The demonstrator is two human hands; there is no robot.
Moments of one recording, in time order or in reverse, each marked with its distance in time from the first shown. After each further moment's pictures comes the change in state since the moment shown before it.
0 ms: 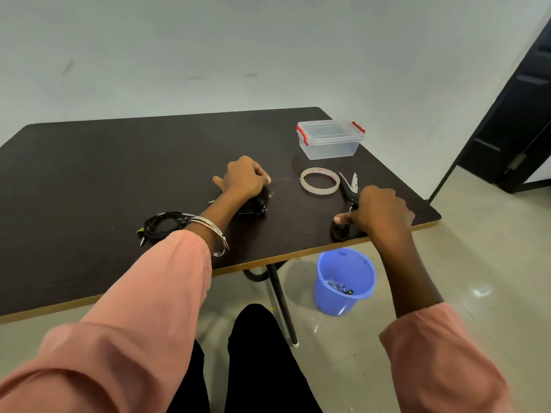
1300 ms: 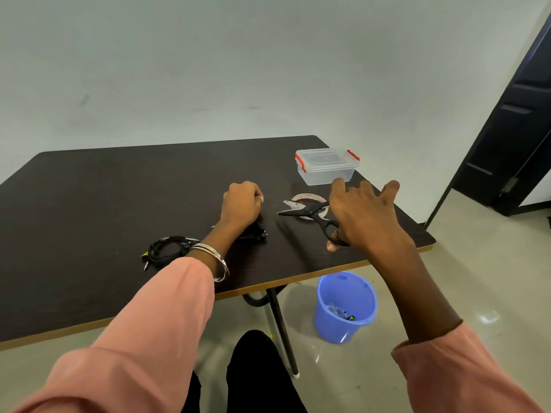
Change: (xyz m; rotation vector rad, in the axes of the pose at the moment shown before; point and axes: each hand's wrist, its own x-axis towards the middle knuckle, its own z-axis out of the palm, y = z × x) left_hand 0.013 -0.021 0.004 0.097 0.113 0.259; right_hand -0.024 -0.023 -0.032 -0.500 0.216 -0.517
